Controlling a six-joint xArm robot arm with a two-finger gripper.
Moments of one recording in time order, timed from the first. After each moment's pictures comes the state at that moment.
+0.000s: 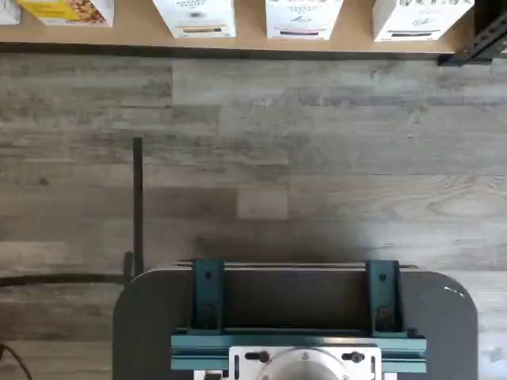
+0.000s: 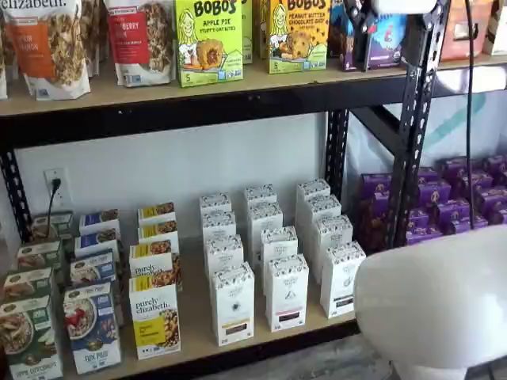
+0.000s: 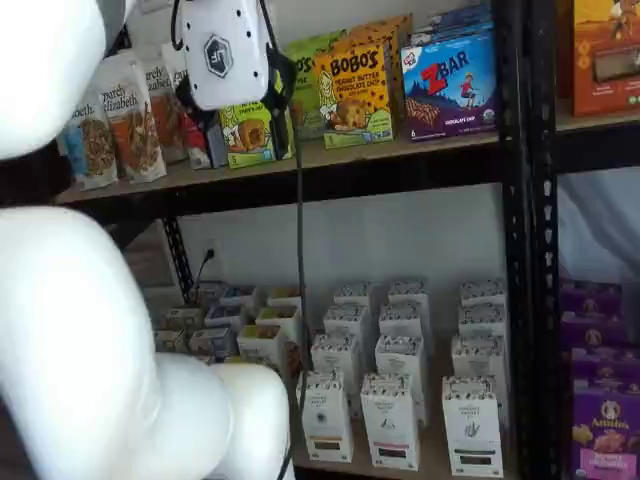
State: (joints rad) arm 0.01 -0.84 -1.15 0.04 2.00 0.03
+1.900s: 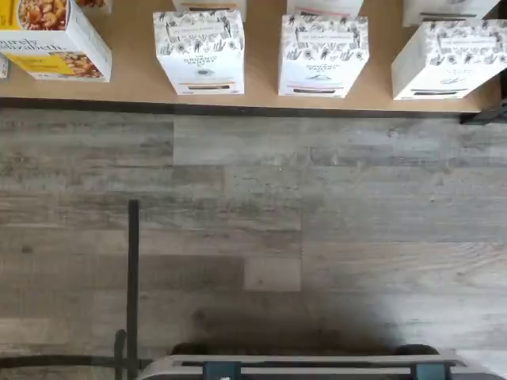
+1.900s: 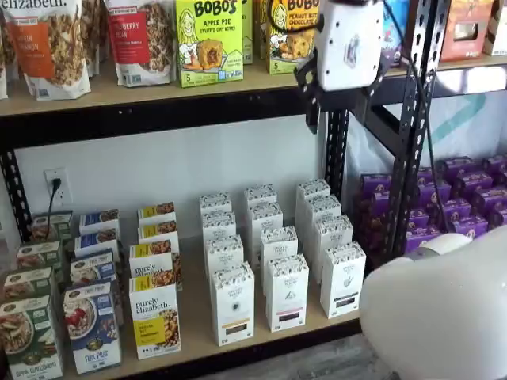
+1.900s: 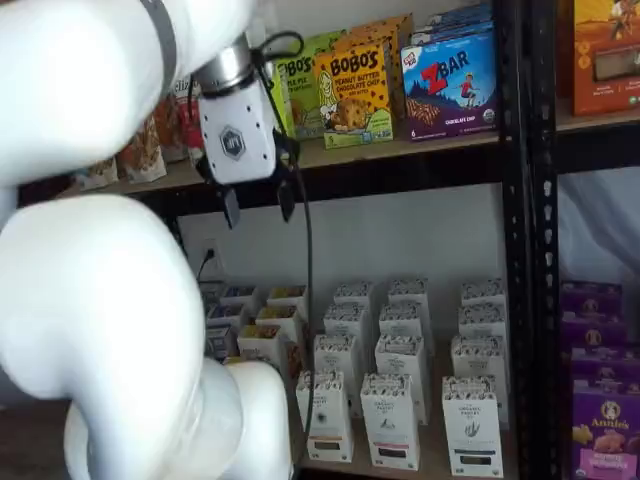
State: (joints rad) arm 0.21 -0.85 -0.82 -0.01 1.58 0.22
